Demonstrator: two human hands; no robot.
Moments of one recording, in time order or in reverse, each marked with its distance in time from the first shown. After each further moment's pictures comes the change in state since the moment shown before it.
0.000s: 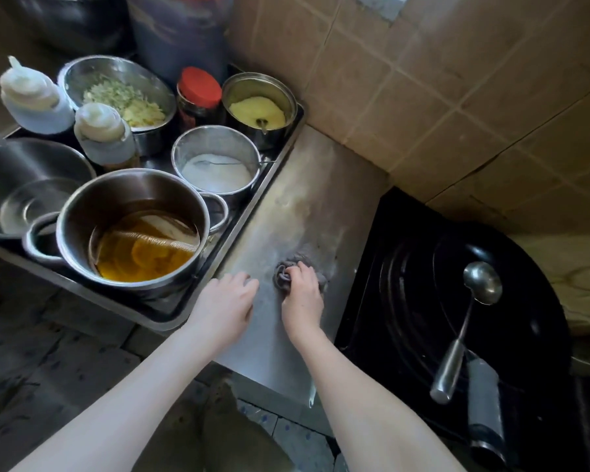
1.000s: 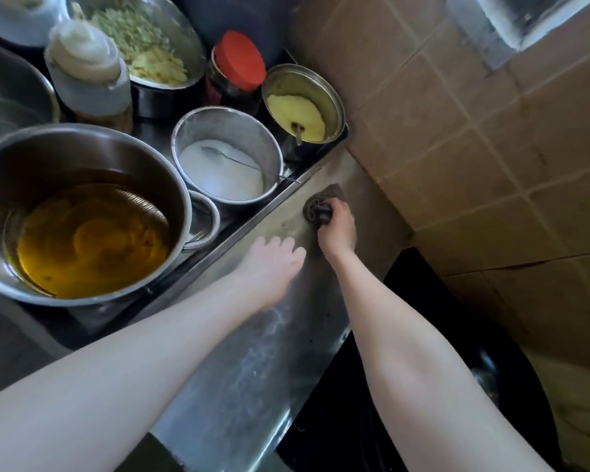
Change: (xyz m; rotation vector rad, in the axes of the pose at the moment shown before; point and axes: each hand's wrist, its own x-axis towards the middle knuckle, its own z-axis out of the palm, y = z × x) left_hand 0.154 0.023 -0.008 -0.024 0.105 -0.058; right_hand 0.240 -0.002 -0.058 0.020 0.103 -0.189
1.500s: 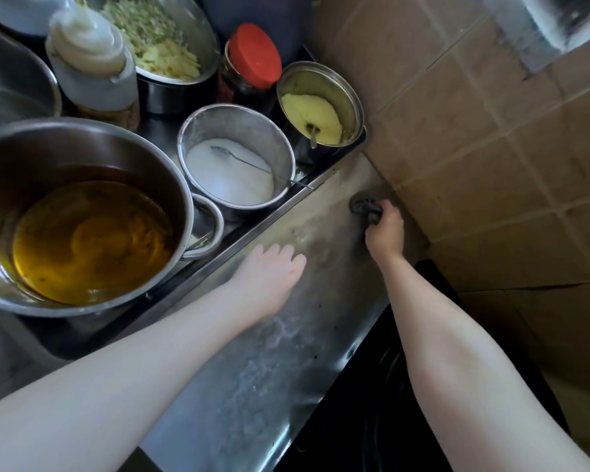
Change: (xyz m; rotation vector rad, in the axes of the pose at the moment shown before) left_hand 0.002 -0.009 0.015 -0.013 0.036 -0.018; right_hand 0.046 0.044 -0.037 -0.102 -0.005 0.057
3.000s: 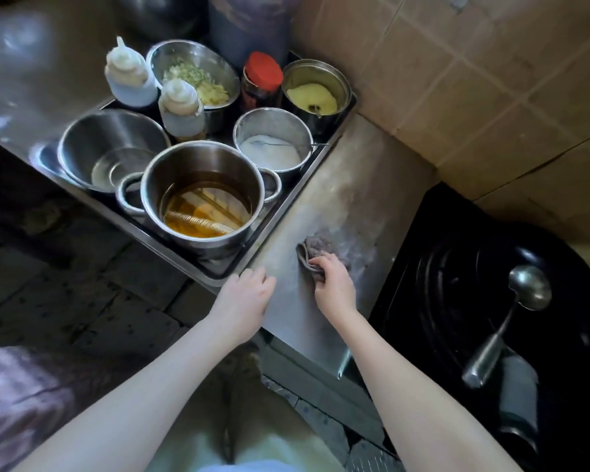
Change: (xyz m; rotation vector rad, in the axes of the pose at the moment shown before) left_hand -0.211 -0.041 -0.016 0.122 -0.114 0.010; right_hand -0.311 -0.076 0.057 0.243 -0.177 -0.028
